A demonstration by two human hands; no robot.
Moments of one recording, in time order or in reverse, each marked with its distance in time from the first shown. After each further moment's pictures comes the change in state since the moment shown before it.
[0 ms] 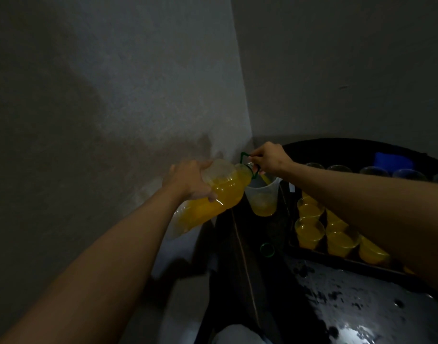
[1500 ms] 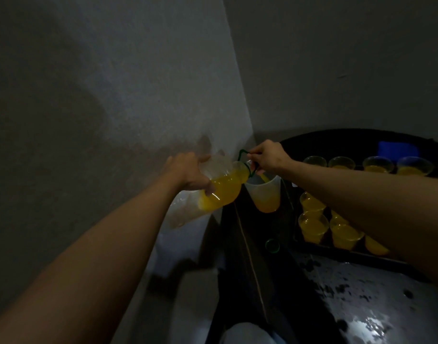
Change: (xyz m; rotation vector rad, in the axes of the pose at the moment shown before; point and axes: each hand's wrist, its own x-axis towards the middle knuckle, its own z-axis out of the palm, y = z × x) left_hand 0.005 0.007 -0.027 0.116 -0.087 -0.006; right_hand -0.001 0.004 0.009 0.131 0.042 0.036
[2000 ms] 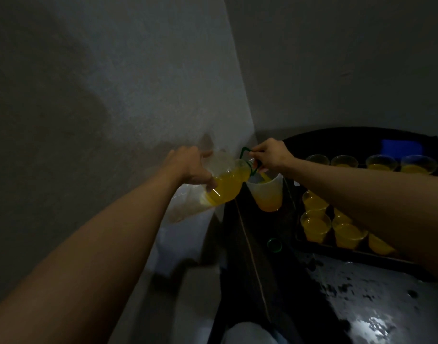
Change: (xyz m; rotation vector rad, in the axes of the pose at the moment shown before) left_hand 0.002 0.004 -0.011 0.045 -0.010 0.025; right_hand 0.001 0.002 0.000 0.053 0.010 0.023
